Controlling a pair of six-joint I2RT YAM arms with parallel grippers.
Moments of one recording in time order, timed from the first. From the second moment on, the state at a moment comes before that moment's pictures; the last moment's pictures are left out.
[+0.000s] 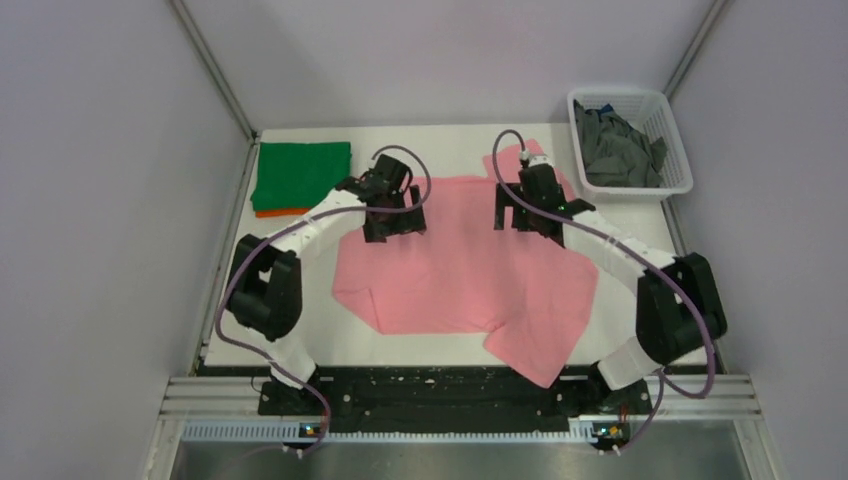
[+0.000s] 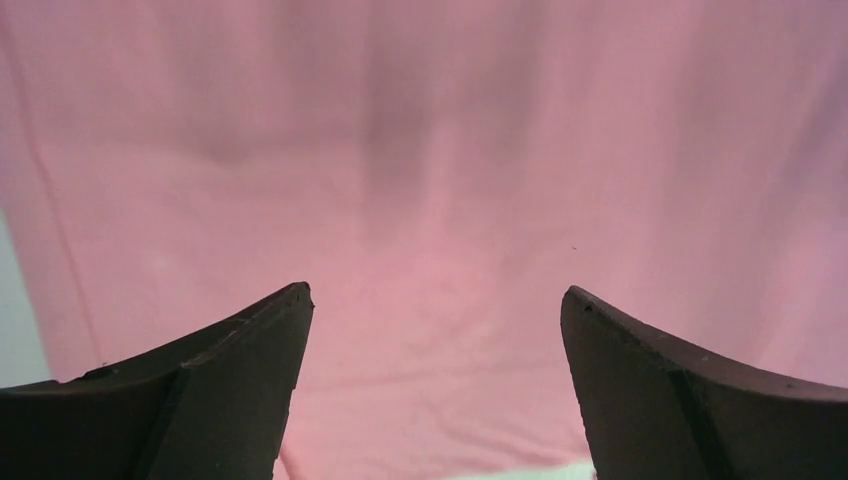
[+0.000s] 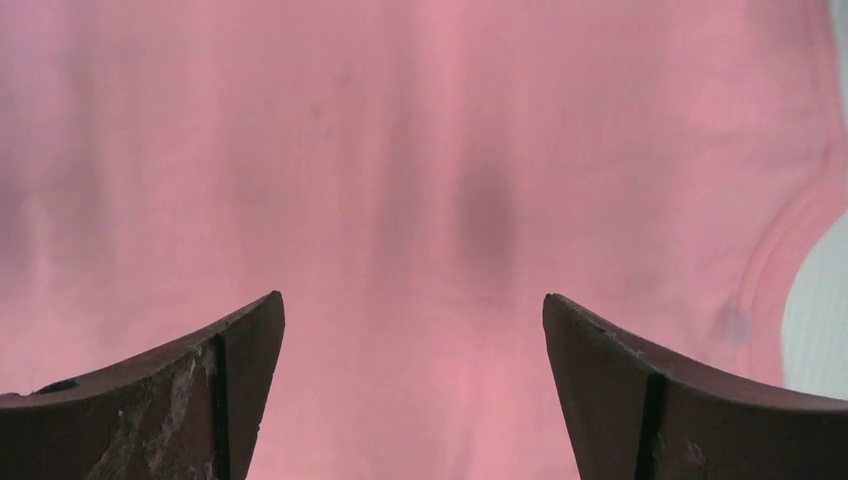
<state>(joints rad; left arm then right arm) -0.42 1.81 1.43 -0.69 -0.05 -0.62 0.39 1.65 1.17 -0.34 0.21 0.30</state>
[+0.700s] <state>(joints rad) -0.56 1.48 0.82 -0.66 -0.15 -0.84 0.40 1.36 0.61 -0.18 0.25 0.53</state>
